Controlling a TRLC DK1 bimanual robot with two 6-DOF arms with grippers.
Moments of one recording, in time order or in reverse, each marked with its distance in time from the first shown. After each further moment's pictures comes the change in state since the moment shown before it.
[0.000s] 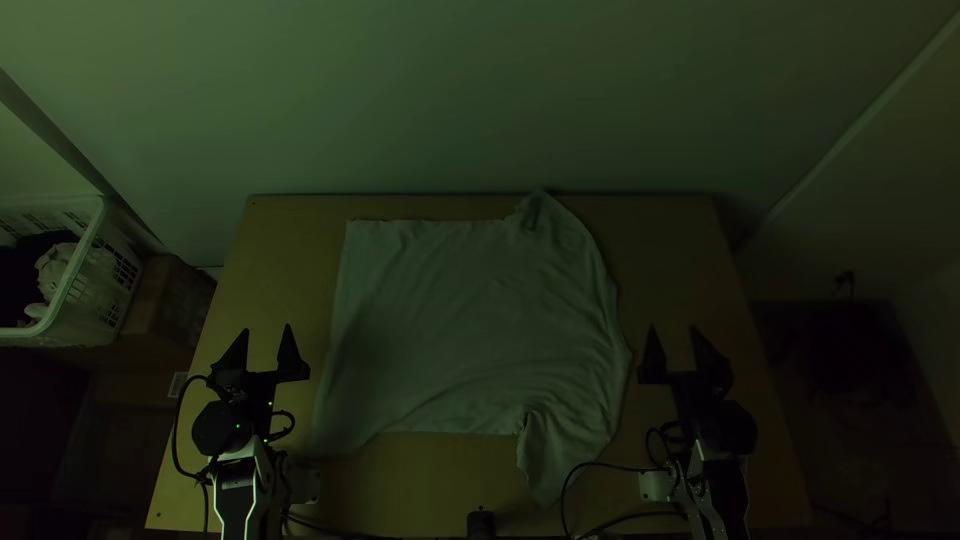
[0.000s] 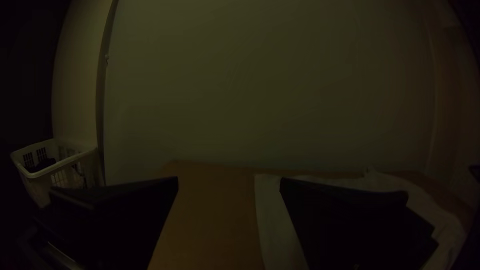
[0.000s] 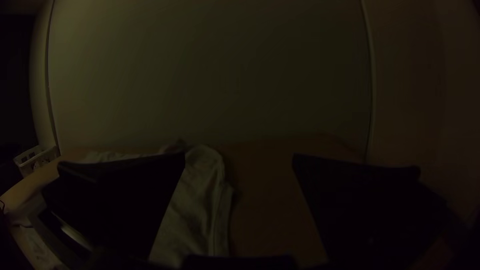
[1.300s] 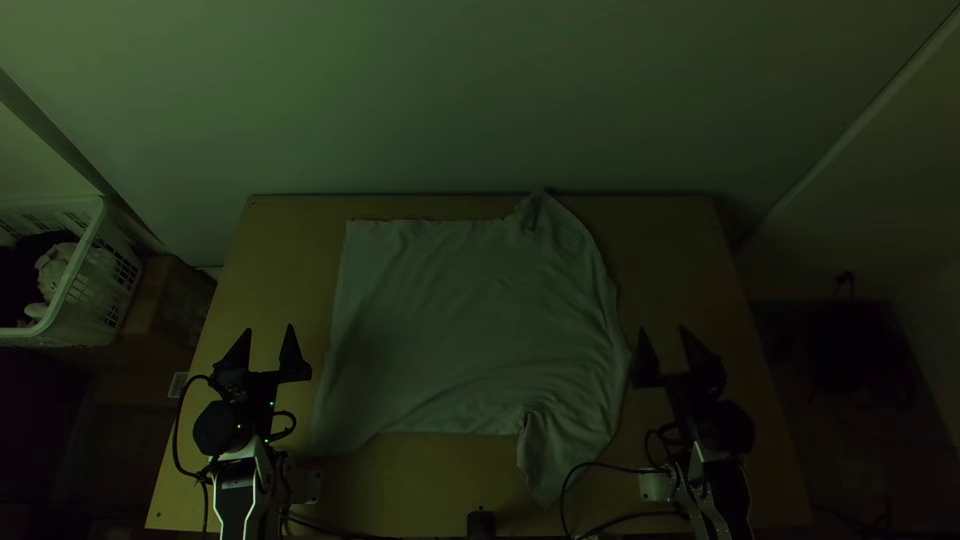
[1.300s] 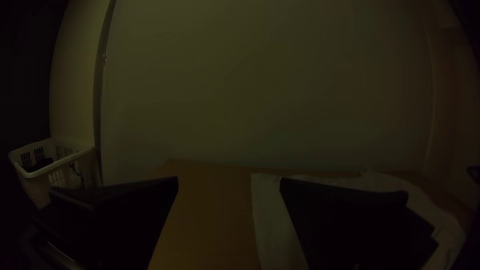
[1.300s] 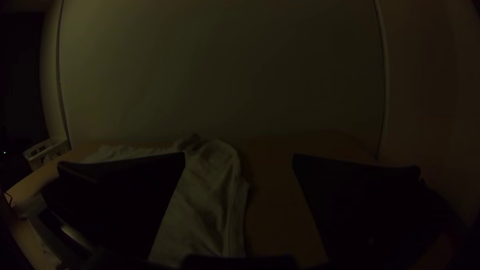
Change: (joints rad) left arm -0.025 0.000 0.001 -0.002 -0.011 -0.005; right arm 0.069 0.000 0.014 -0.035 -0.008 0.000
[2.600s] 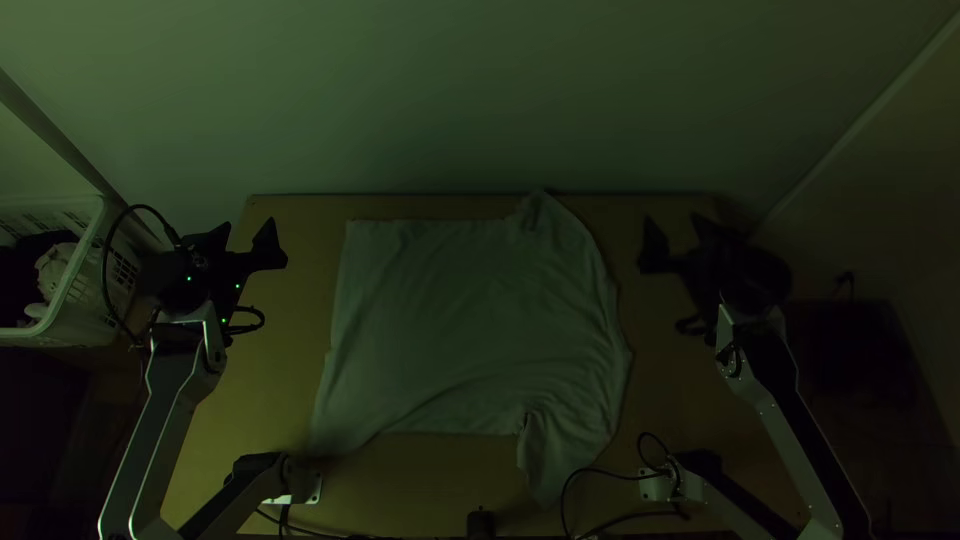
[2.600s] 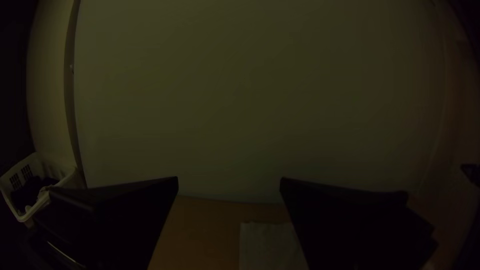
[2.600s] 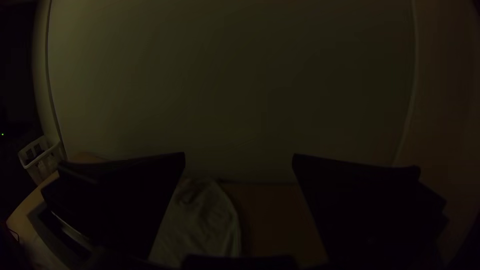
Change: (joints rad) left arm -0.047 0.954 0.818 0.042 0.004 0.001; right arm 0.006 1.007 0.846 0.060 -0.008 -0.083
